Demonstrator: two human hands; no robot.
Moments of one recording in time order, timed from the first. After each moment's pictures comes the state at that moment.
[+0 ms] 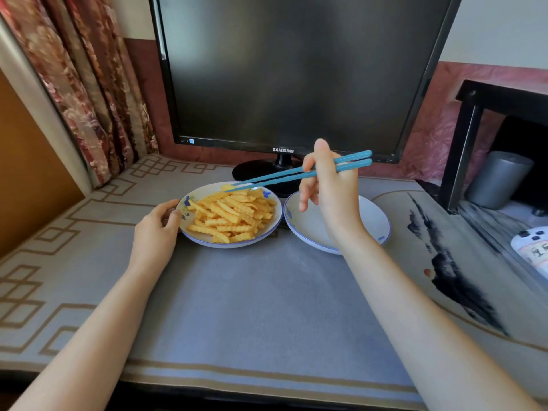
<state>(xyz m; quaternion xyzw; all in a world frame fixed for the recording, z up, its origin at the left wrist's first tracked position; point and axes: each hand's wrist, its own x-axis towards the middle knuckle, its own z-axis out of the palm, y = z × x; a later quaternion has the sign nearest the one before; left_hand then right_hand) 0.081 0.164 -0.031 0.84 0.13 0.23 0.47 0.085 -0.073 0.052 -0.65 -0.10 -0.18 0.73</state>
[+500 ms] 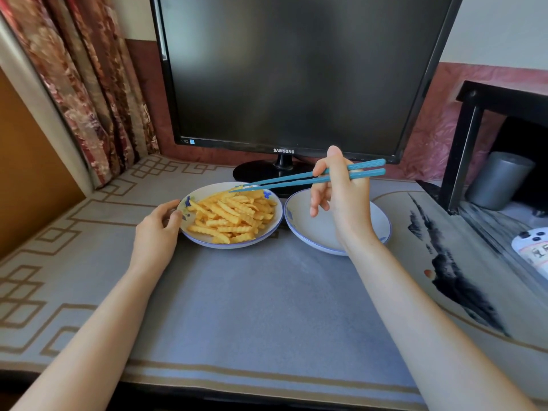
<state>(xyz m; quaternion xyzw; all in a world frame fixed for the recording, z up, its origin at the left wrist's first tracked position) 0.082 0.164 -0.032 0.84 0.13 0.23 0.47 0.079 -0.085 0.048 -0.63 -0.09 -0.18 0.75</state>
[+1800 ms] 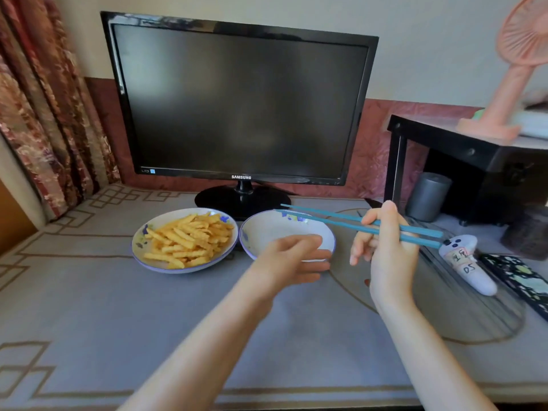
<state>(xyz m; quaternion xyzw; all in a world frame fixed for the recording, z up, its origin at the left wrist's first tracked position) 0.006 -0.041 0.051 0.66 -0.09 -0.18 0.72 0.007 -0.187 0.045 -0.60 0.01 -0.35 0.72</state>
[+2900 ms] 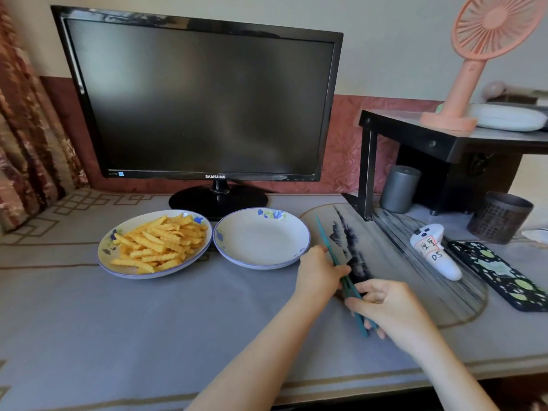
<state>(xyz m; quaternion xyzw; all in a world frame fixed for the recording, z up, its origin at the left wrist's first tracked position) 0.038 -0.151 -0.002 0.78 -0.10 -0.12 0.61 -0.040 -0.261 -0.011 -0.84 0.14 -0.07 0.52</state>
